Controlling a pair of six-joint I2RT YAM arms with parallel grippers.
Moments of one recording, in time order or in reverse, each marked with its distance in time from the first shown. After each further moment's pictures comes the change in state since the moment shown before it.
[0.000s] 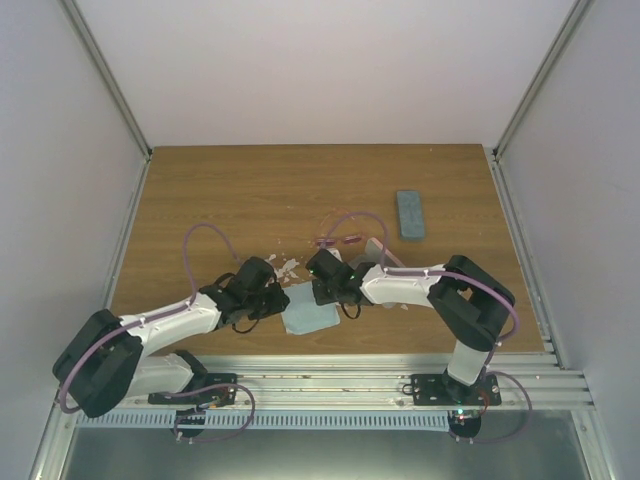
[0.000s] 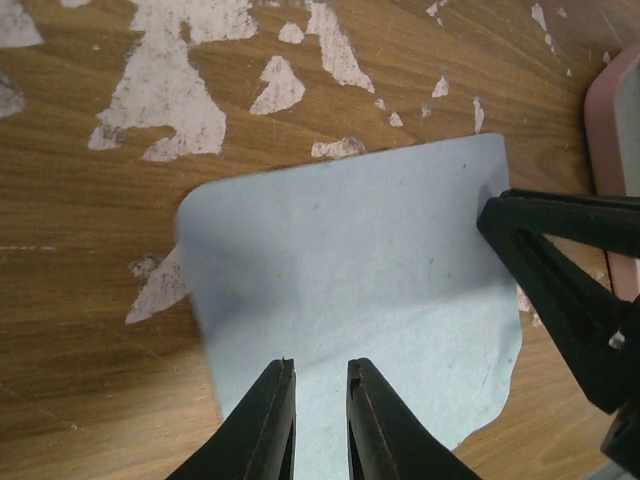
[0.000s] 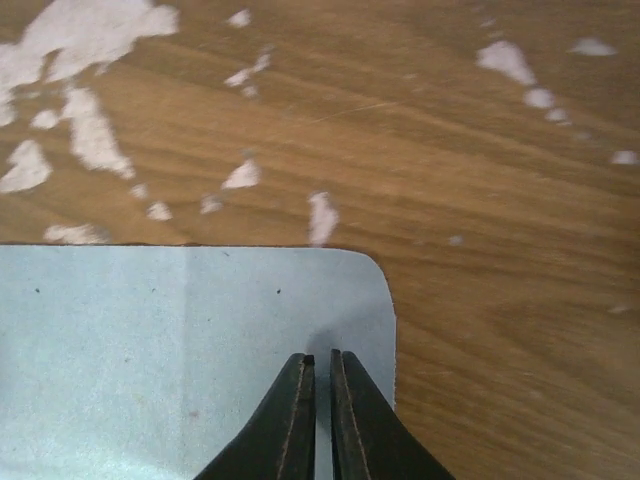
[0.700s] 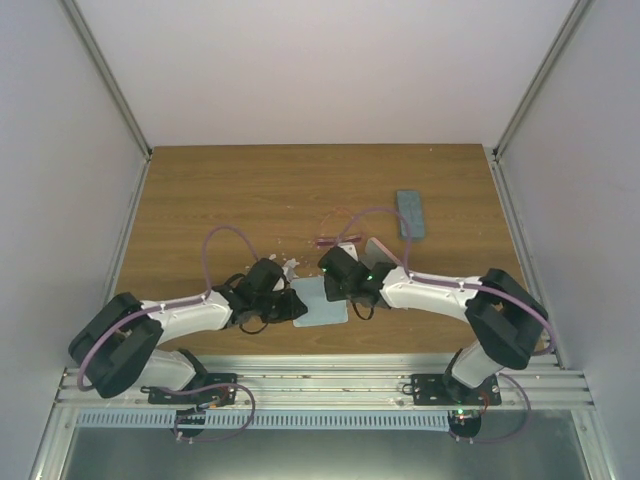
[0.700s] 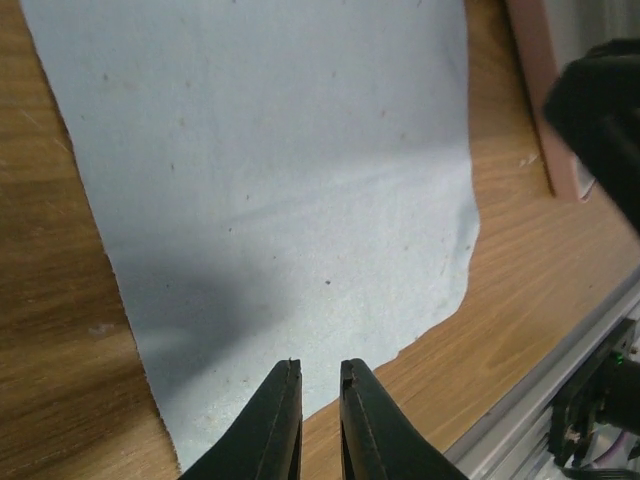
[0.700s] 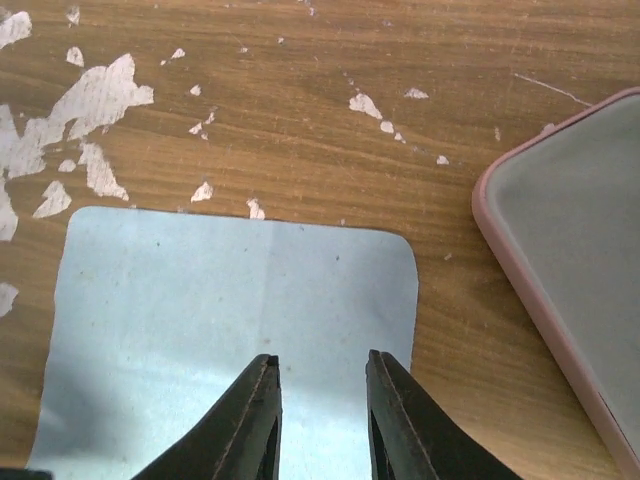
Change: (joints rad) left arm -0.034 0.111 0.000 0.164 0.220 0.078; right arm -0.004 -0.168 -0.043 -0.103 0.109 0.071
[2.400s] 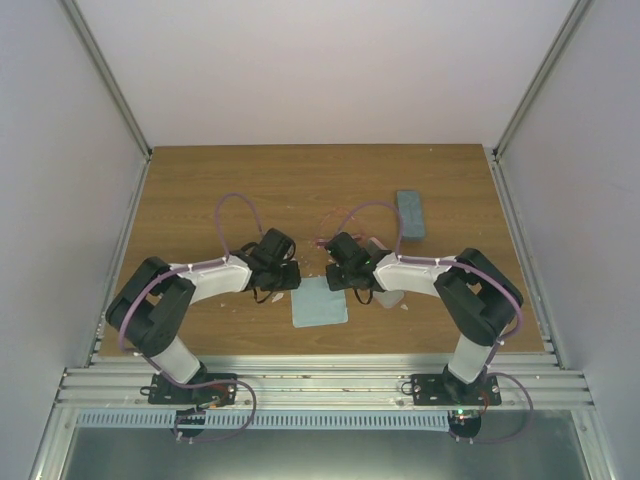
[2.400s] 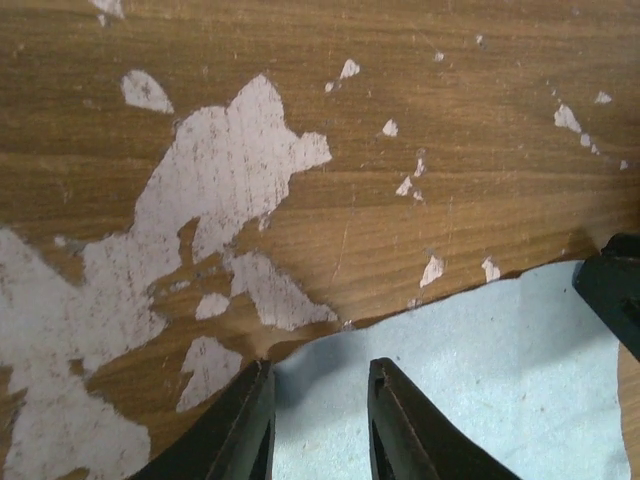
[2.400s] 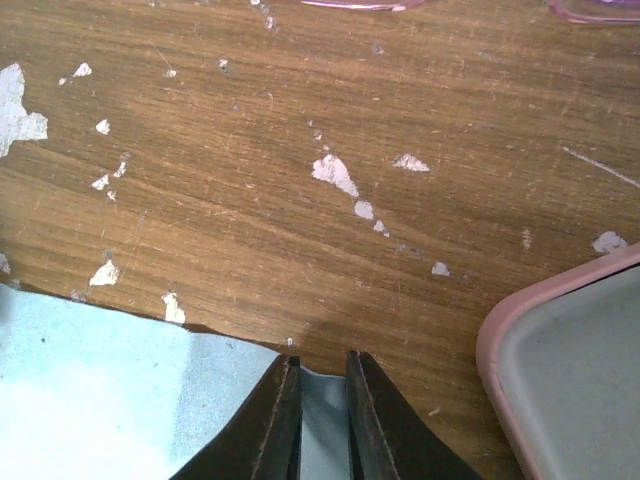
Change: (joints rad) left arm 0.105 0.280 0.301 -0.195 -0.226 0.197; right arm -0.153 0.155 0.024 0.134 -0.162 -0.186
